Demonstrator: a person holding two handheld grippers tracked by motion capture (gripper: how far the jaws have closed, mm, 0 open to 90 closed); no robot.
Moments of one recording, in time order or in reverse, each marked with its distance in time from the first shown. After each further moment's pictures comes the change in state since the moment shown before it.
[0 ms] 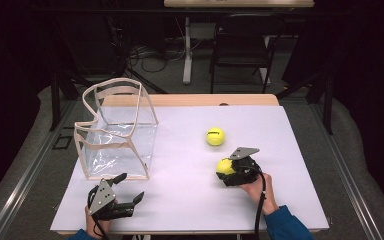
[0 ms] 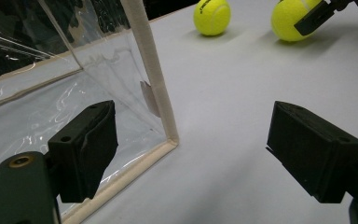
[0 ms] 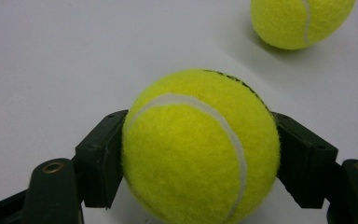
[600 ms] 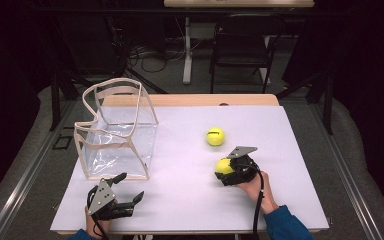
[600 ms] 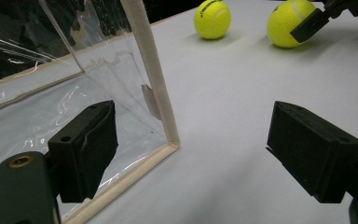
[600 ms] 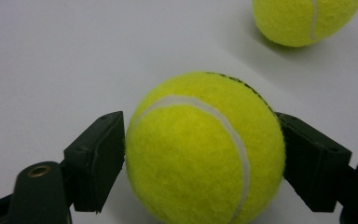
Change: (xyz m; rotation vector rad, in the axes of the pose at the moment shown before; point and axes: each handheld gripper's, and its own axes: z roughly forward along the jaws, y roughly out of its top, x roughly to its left) left arm 0.000 0.000 -0.001 -0.014 0.005 -0.001; right arm -0.002 0.002 0.007 0.014 0.007 0.021
